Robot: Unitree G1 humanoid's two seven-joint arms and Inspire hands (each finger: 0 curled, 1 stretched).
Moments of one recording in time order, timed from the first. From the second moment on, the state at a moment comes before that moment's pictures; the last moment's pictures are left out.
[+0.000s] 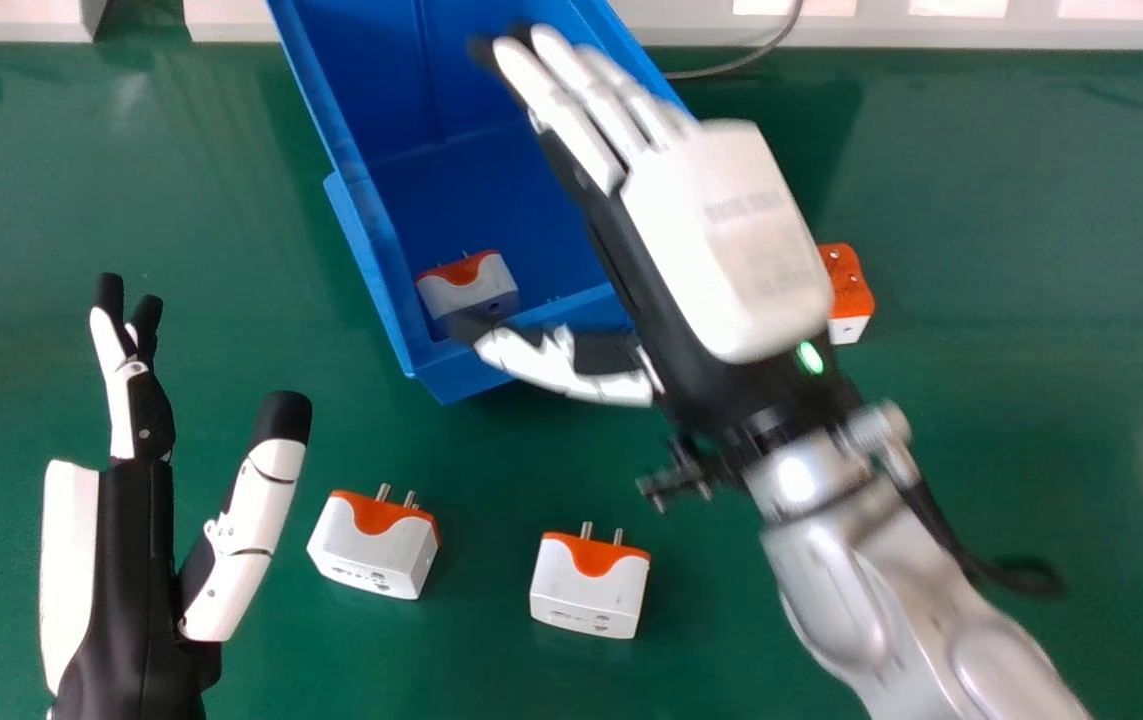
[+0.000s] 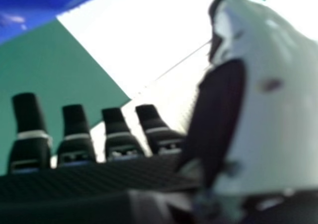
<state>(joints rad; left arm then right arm) 0.50 0.05 0.12 -0.26 0.32 -0.40 0.18 -0.15 -0.29 0.51 -0.10 -0.89 -0.12 -0.42</state>
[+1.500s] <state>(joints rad) 0.47 0.07 0.13 -0.26 0.31 -0.39 0.17 0.08 -0.30 0.54 0.22 -0.99 -0.21 -0.43</state>
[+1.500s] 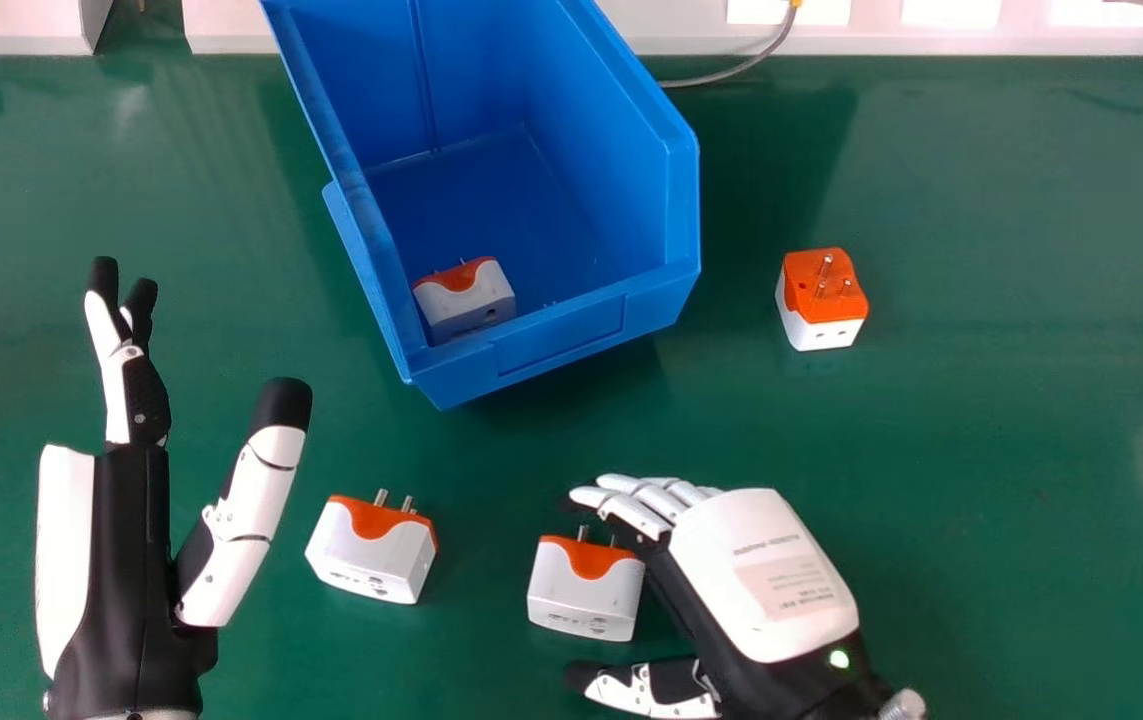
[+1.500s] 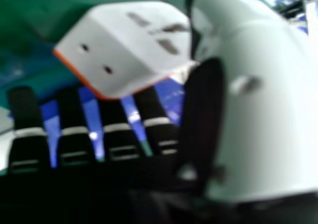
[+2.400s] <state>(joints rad) 0.48 0.07 0.14 -0.29 0.29 -0.38 0.15 -0.01 -0.25 0.55 0.28 -0.87 -0.15 -0.35</state>
